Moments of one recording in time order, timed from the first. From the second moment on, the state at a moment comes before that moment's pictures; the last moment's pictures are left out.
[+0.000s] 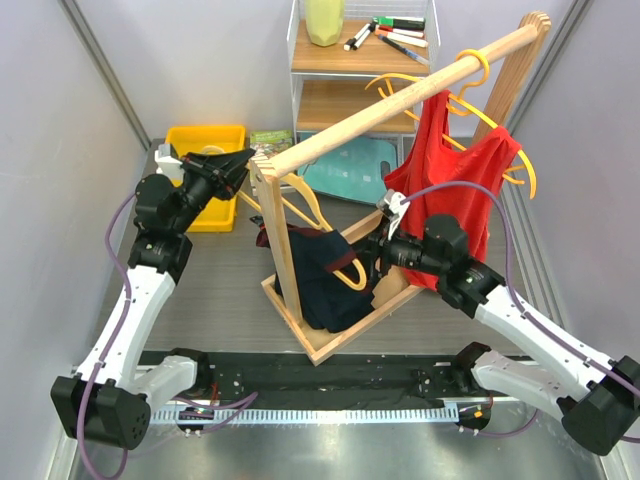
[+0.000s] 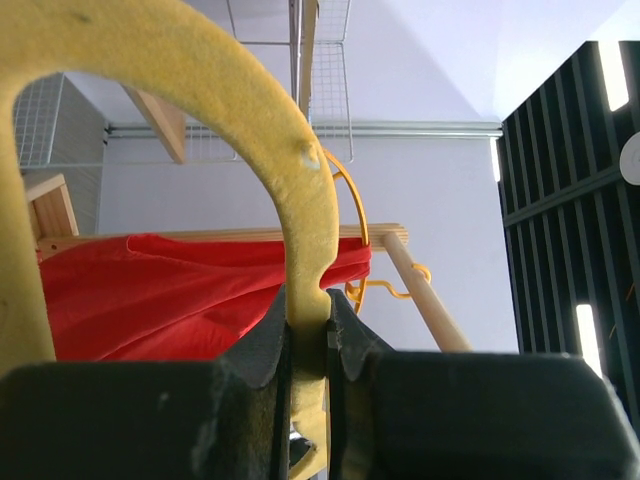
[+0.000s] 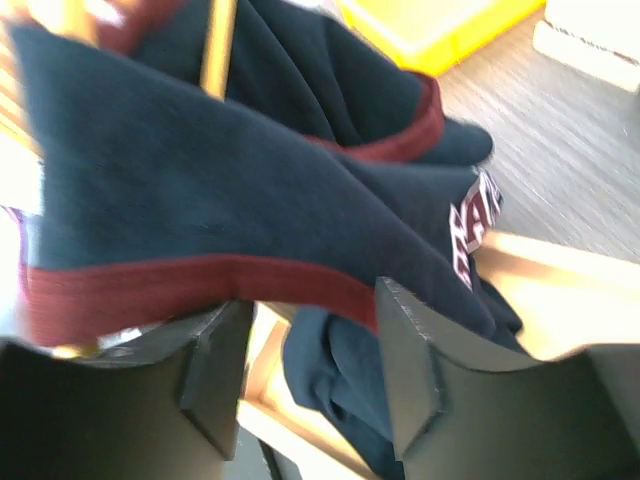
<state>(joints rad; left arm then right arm) -0.17 1.03 0.98 0.17 0.35 -1.64 0.64 0.94 0.75 -0.02 -0.49 0.25</state>
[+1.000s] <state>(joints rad) -0.17 1.03 1.09 0.10 0.10 -1.43 0.64 0.62 0.58 -0.16 -0.24 0.55</state>
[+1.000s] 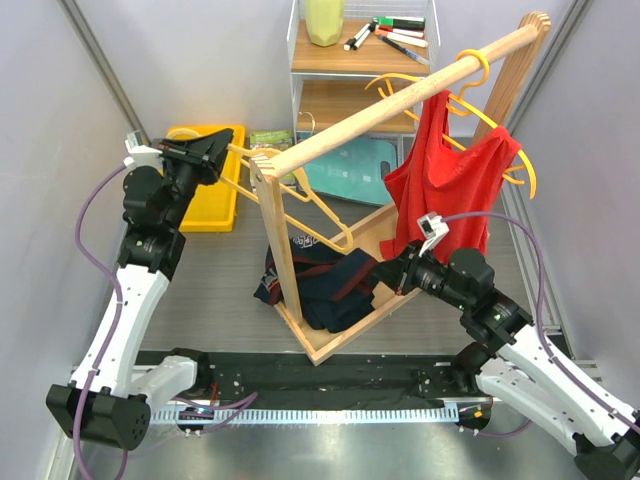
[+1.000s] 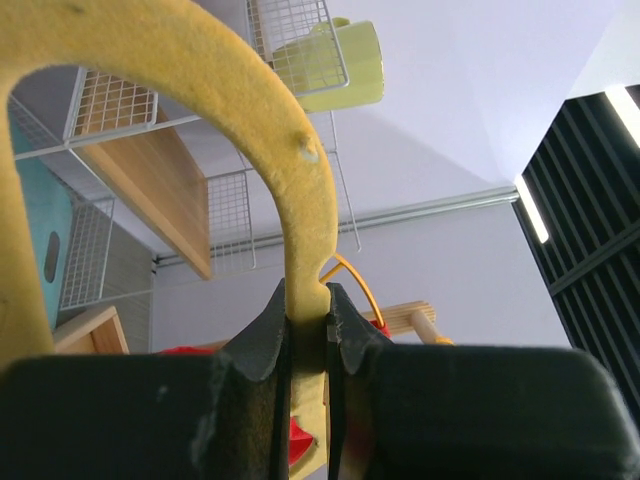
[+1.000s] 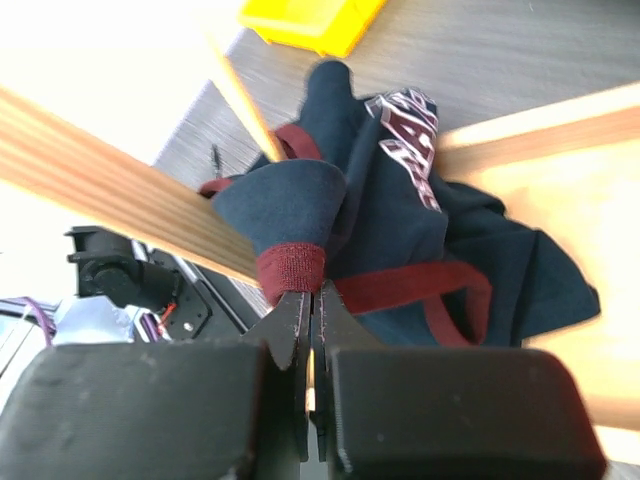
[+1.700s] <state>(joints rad) -0.17 1.05 1.26 0.04 0.23 -1.38 0.64 0.86 0.87 -0.50 -0.16 0.57</state>
